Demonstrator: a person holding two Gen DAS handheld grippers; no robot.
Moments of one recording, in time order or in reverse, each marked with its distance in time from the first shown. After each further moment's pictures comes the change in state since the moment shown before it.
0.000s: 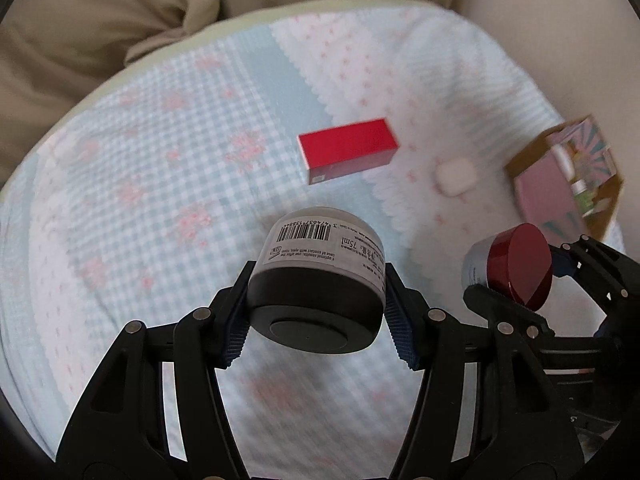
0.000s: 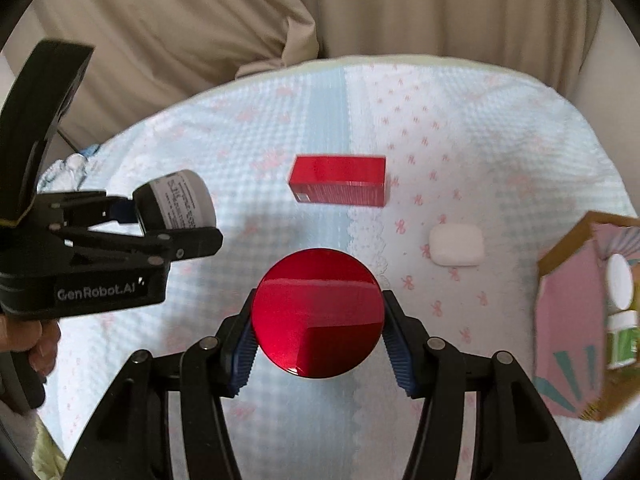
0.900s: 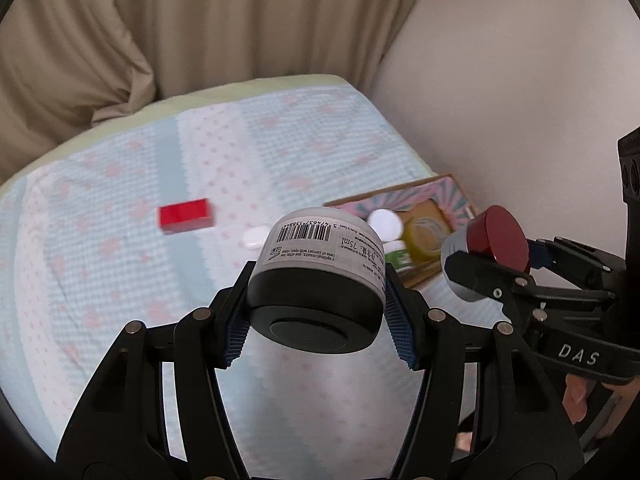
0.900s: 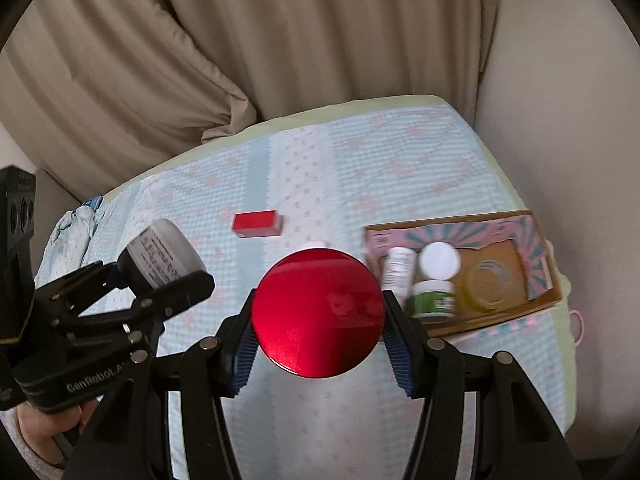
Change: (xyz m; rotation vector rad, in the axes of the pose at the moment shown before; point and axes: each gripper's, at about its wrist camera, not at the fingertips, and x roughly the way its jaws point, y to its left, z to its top) left arm -0.163 -0.243 0.018 -0.051 -0.179 -0.146; right arm -0.253 -0.147 0.004 0.127 -0.028 -0.044
